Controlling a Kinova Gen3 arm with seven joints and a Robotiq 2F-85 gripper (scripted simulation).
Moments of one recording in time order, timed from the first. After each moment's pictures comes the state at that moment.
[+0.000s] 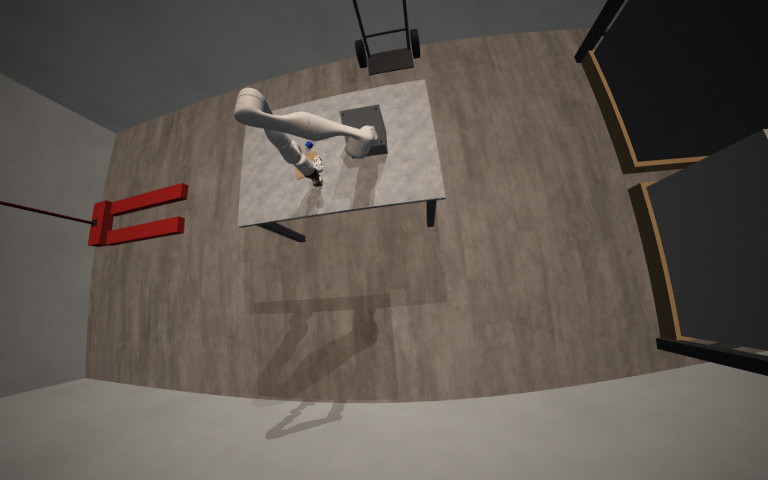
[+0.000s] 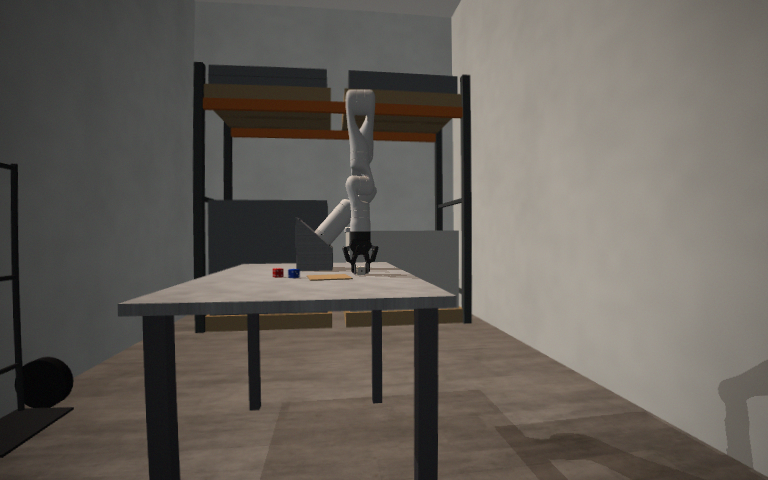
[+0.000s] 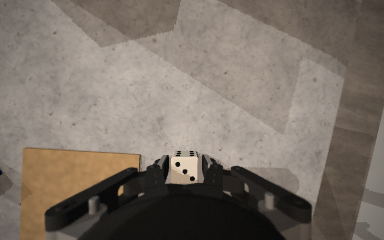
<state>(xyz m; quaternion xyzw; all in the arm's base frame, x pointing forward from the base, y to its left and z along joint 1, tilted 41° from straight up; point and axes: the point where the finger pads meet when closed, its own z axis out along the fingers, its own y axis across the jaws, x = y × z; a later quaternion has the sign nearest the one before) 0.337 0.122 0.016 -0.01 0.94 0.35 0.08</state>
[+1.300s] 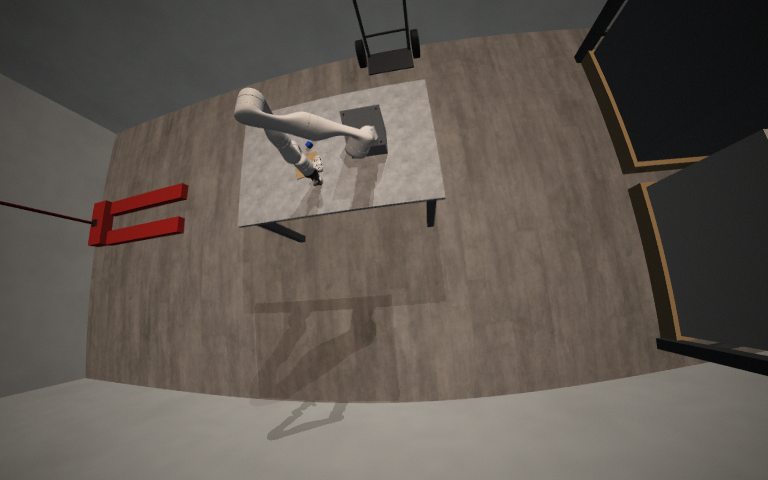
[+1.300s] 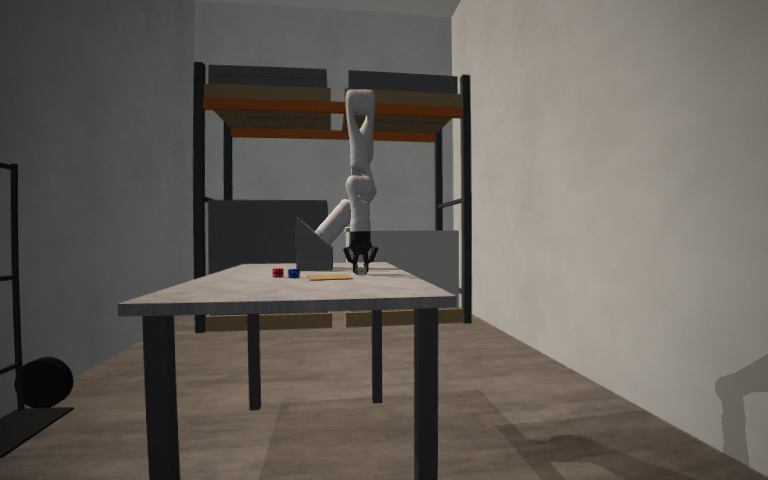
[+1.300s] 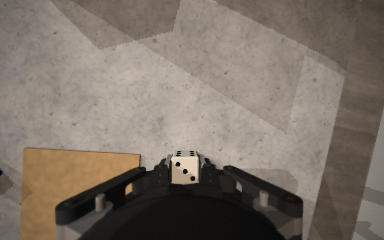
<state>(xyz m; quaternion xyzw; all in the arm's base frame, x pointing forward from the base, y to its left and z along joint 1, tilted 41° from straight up) 0.337 0.122 0.016 -0.01 0.94 0.35 0.08</state>
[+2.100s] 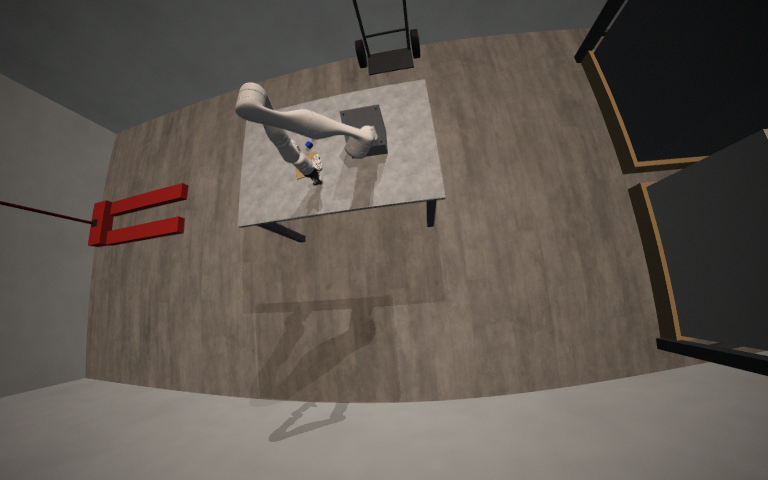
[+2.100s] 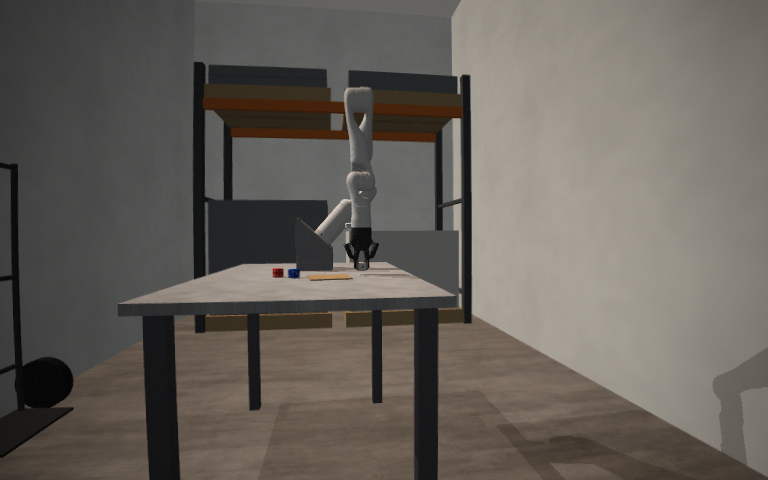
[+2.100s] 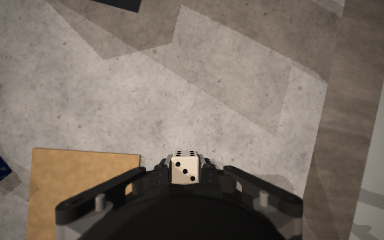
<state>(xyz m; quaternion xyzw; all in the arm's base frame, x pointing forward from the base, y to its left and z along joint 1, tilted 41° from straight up) 0.330 0.116 0.030 -0.02 0.93 0.35 0.07</state>
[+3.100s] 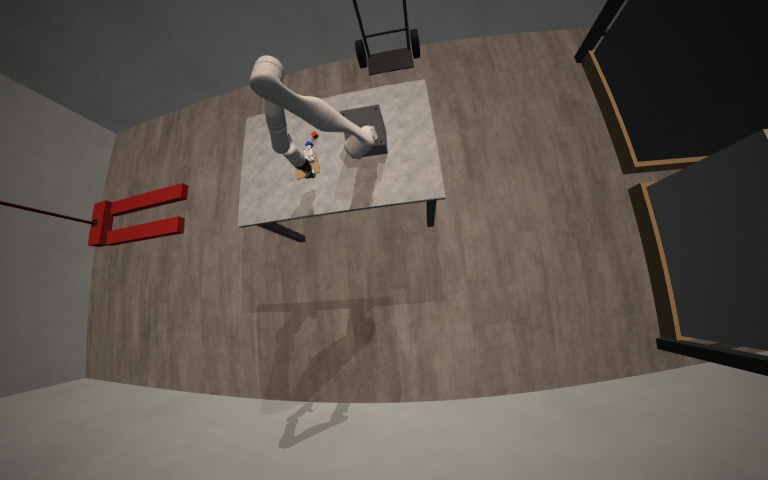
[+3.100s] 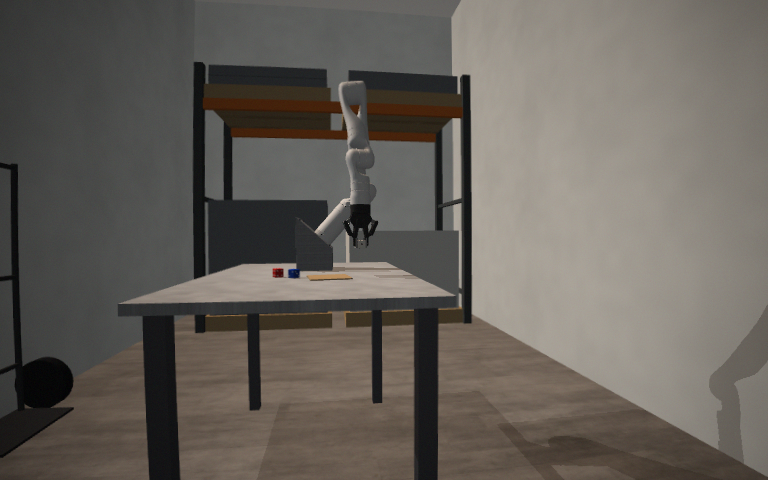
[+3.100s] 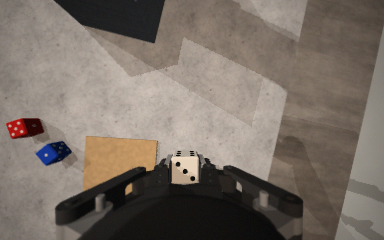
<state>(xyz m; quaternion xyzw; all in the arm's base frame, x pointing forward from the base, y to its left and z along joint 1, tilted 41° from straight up) 0.323 0.059 0.091 -0.01 0.94 0.35 0.08</state>
